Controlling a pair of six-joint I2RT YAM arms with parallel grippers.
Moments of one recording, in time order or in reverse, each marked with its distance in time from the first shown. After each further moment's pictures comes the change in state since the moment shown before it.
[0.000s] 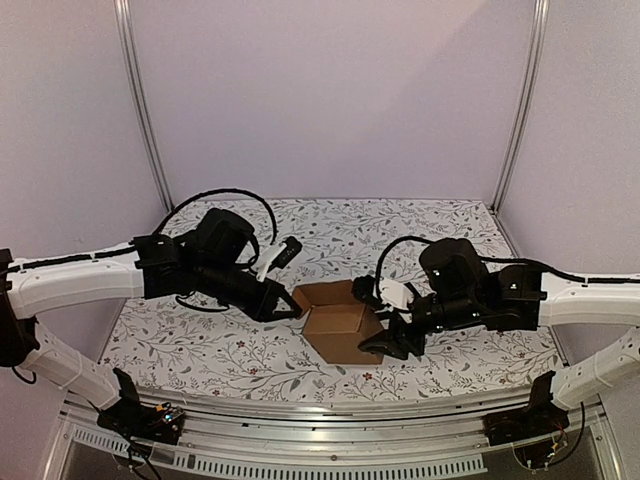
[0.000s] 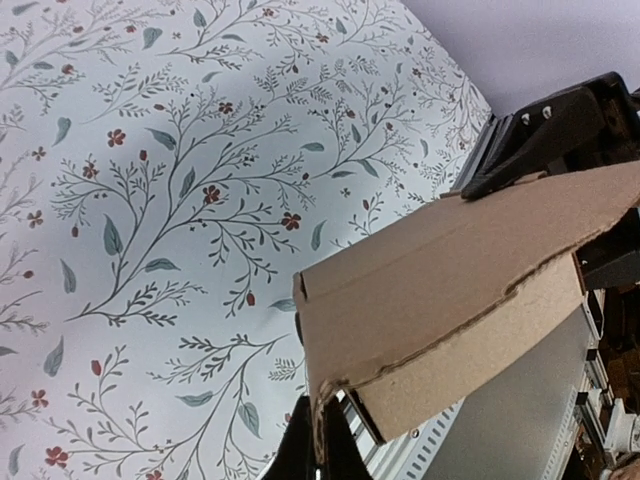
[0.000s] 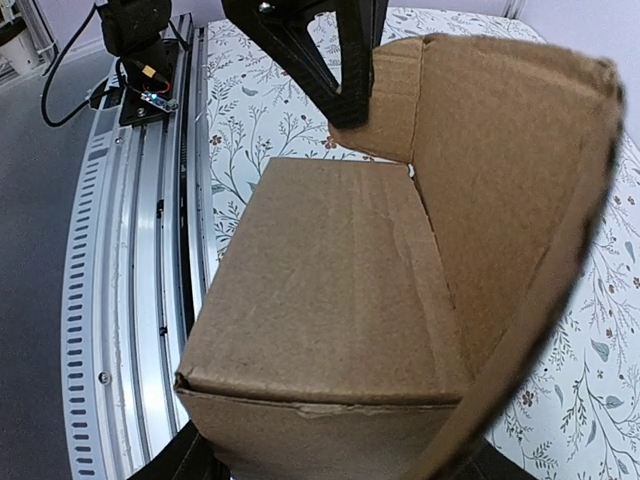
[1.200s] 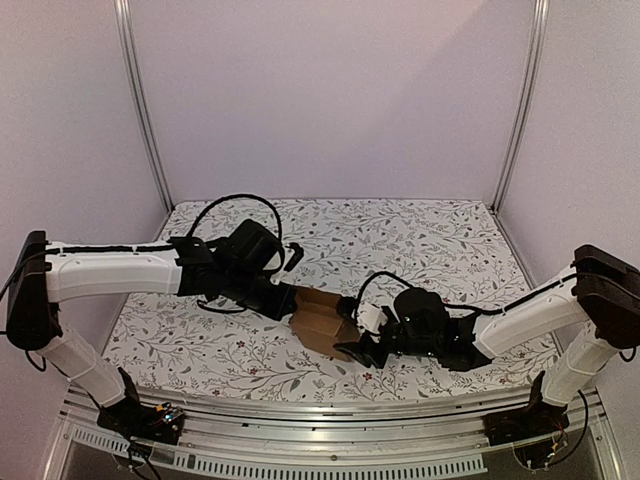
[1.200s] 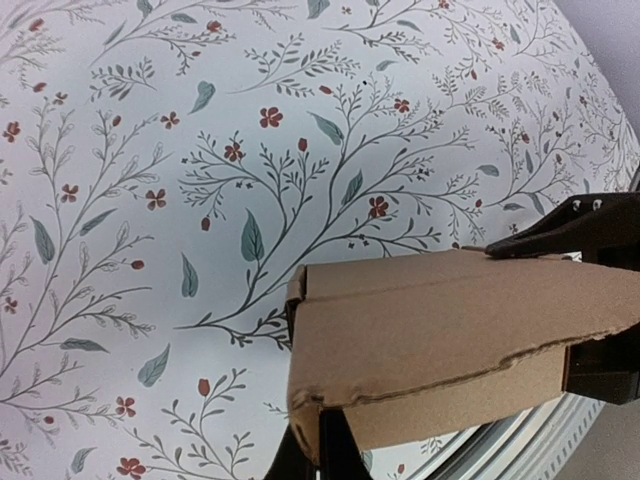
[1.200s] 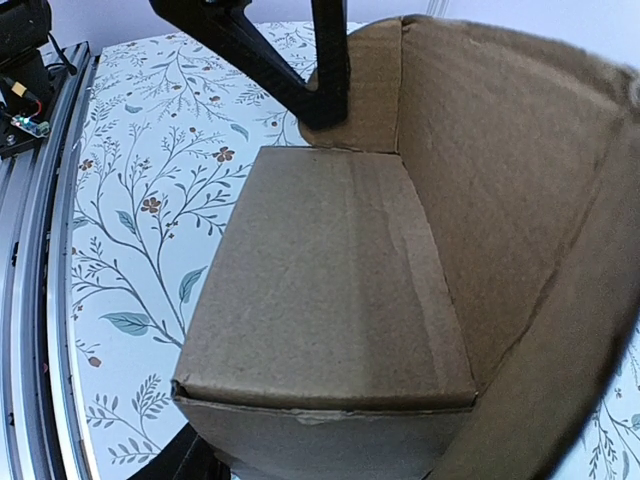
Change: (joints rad) left arm 0.000 0.191 0.049 -0.022 -0.307 -0.026; right arm 0.000 0.380 -0.270 0.840 0.212 0.041
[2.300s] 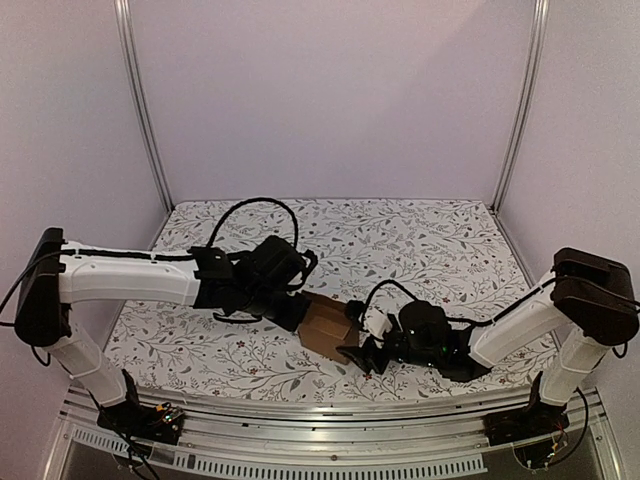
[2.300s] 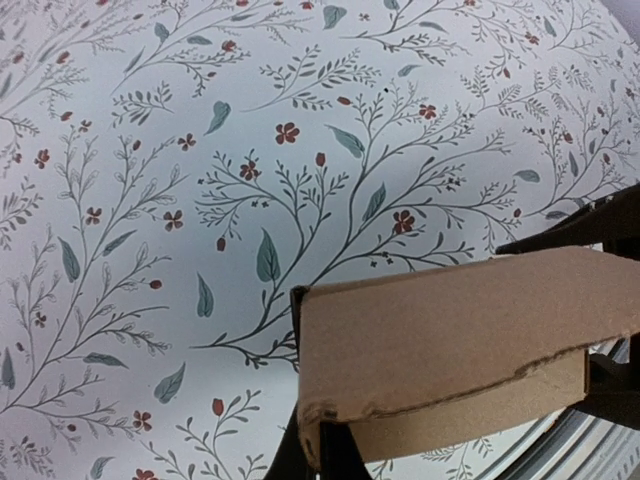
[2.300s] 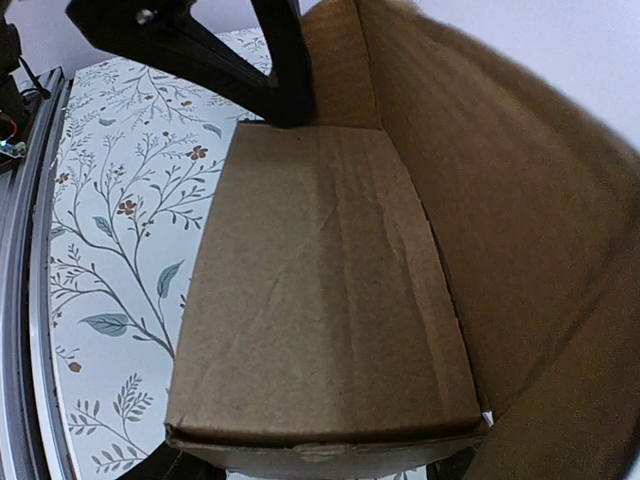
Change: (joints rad) left arm -0.113 0.071 0.034 -0.002 -0.231 -0.003; right arm 0.006 0.073 -0.077 0.208 0.041 0.099
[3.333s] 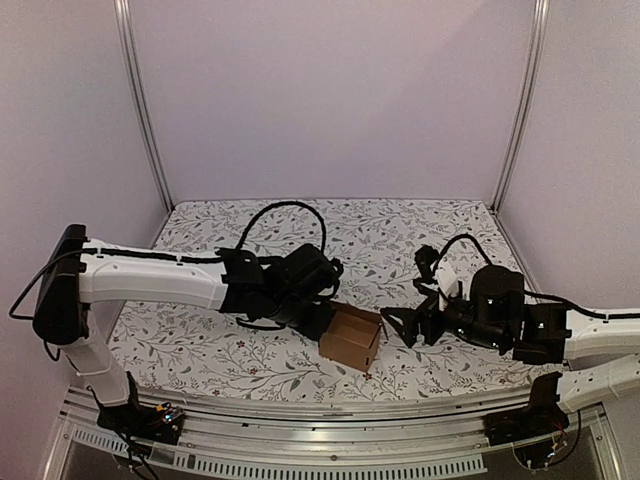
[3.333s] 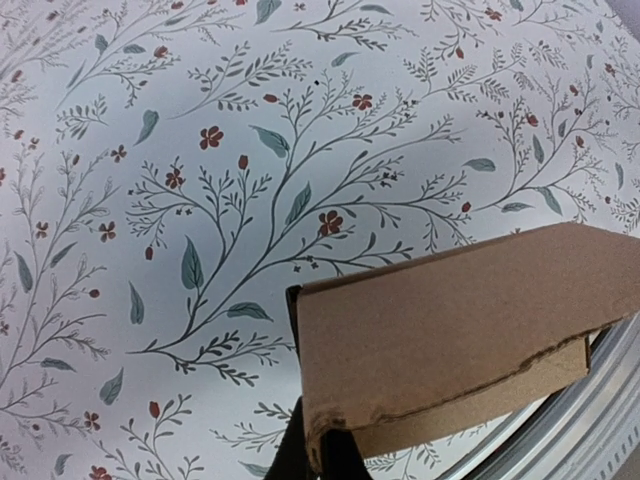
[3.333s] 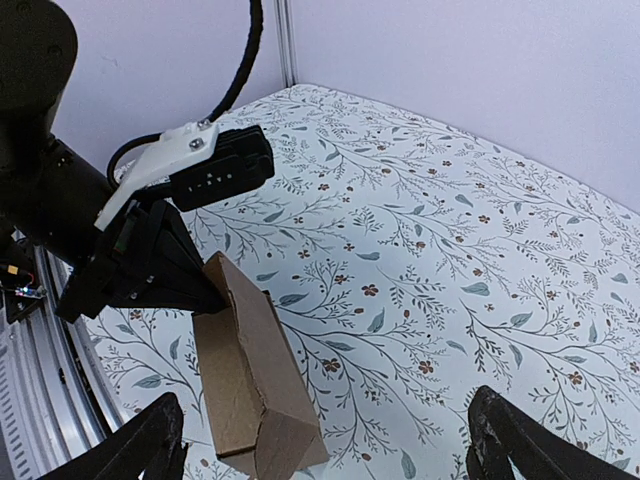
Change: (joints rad) left arm -0.105 0.131 0.162 -0.078 -0.028 -0.058; right arm -0.008 -0.701 -0.018 -0.607 0.216 0.211
